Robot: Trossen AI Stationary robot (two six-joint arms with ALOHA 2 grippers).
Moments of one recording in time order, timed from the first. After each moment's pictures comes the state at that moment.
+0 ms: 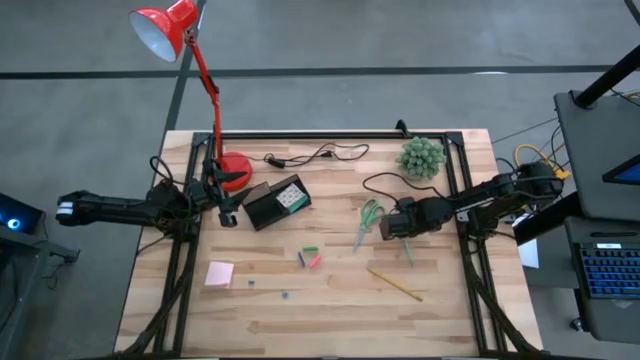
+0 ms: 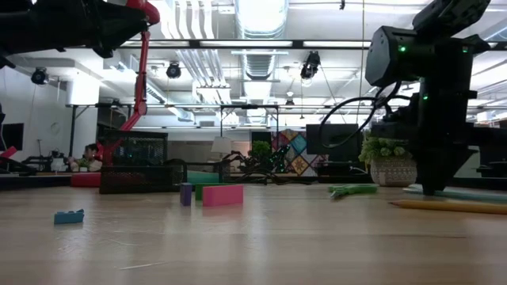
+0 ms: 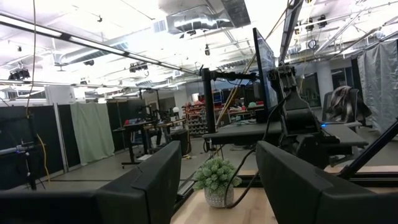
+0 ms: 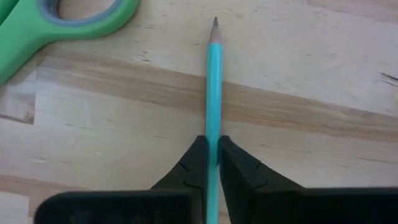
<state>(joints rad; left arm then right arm) 0.00 0.43 0.12 0.62 -0.30 0.25 0.12 1.51 0.65 -0.69 0.13 1.47</state>
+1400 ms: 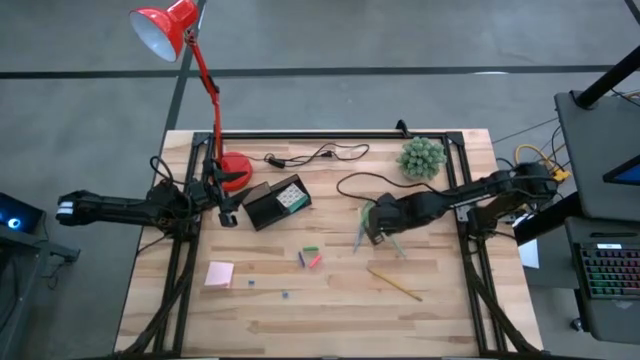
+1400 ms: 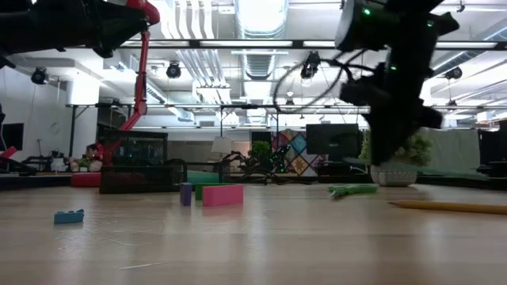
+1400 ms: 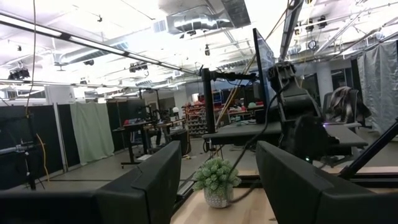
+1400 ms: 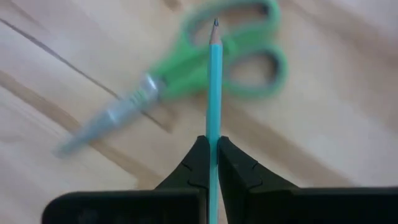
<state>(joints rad) 0.00 0.43 0.12 0.62 -0.30 0.25 0.09 1.51 0.86 -0.68 0.22 1.05</state>
